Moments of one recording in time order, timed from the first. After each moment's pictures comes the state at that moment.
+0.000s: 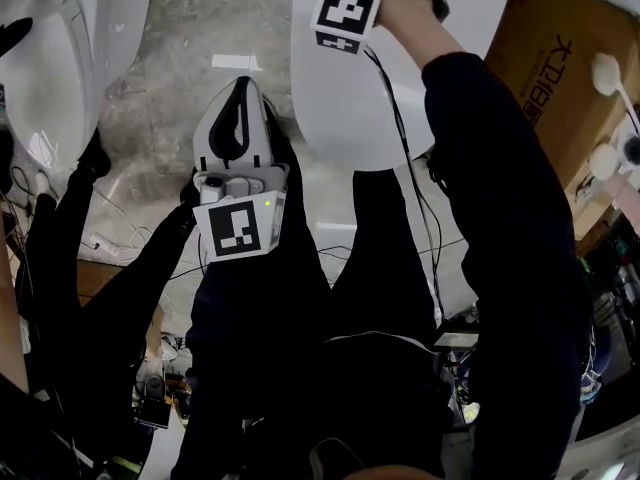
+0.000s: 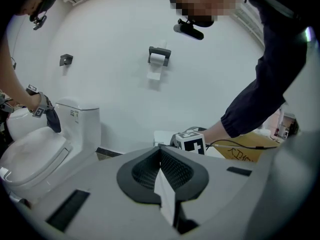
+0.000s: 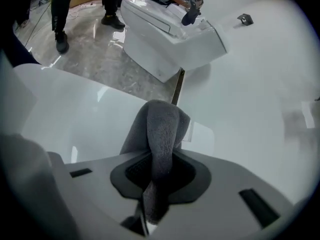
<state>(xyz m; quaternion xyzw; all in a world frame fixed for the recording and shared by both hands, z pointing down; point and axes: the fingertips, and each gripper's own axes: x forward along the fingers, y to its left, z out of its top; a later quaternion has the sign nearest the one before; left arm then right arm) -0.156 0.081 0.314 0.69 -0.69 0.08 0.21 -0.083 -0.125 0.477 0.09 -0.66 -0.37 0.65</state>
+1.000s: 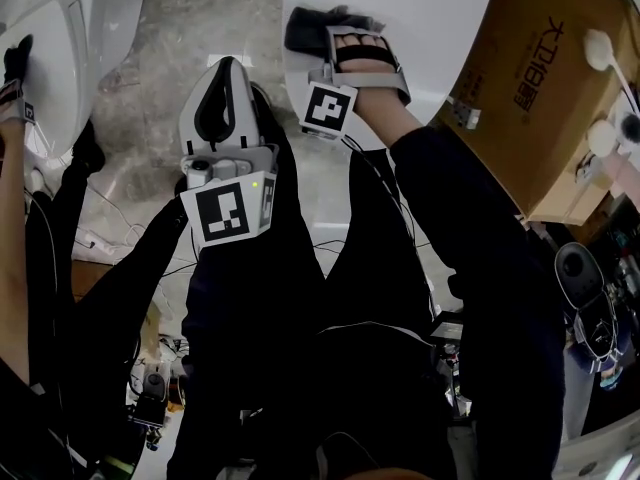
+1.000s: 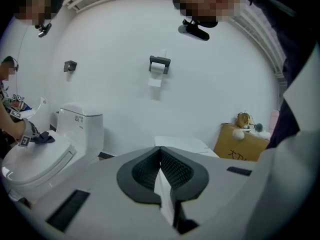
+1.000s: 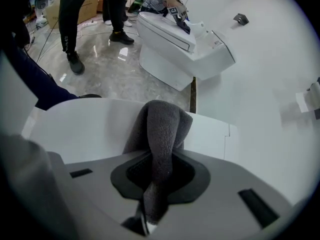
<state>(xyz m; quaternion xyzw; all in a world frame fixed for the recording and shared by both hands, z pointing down) -0.158 0.100 0.293 0.69 -0.70 0.06 0.18 -0.046 0.065 0.492 0.11 -0.72 -0.28 0.63</state>
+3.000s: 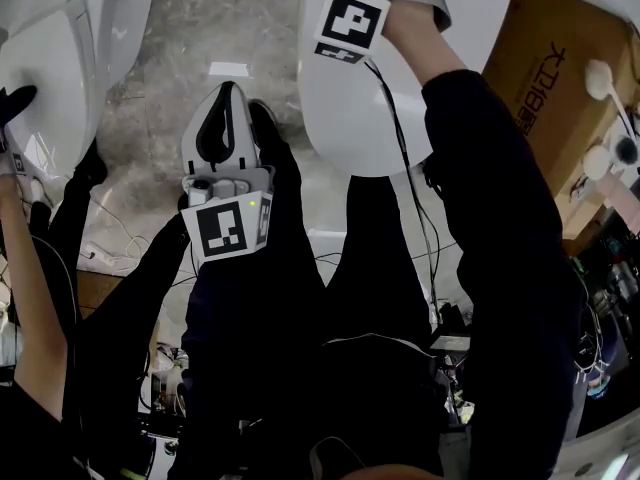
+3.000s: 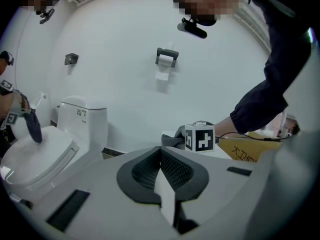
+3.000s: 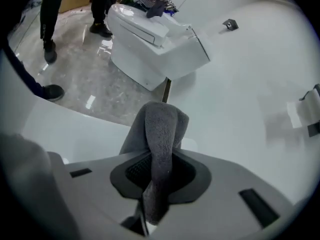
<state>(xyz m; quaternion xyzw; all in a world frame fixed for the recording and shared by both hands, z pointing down) -0.200 0.090 0.320 0.68 -0.70 0.07 0.20 -0.117 -0.125 0.441 0.15 -0.69 -0.37 0.61</state>
